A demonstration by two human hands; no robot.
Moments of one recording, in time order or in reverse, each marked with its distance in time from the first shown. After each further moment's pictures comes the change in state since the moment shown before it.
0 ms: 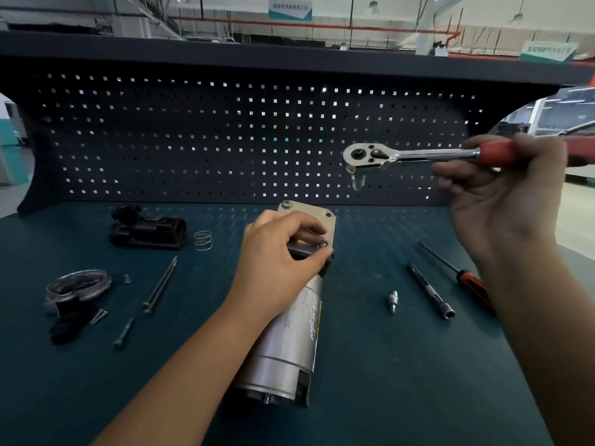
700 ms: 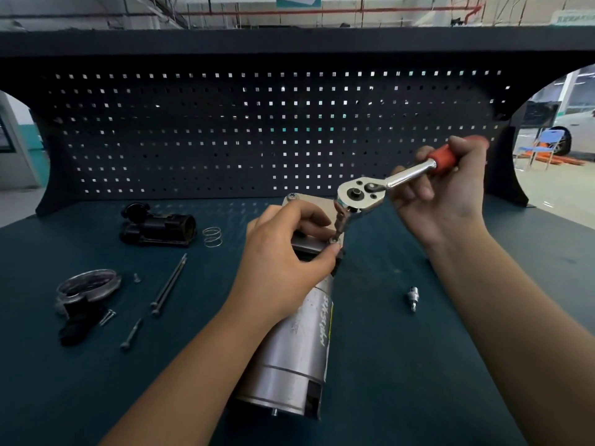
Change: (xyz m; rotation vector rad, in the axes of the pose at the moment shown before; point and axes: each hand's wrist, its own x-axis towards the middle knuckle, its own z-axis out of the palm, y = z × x) left_hand -0.001 -0.010 0.002 0.031 -0.040 -0.047; right_hand 0.024 0.064 0.011 0.263 0.017 0.296
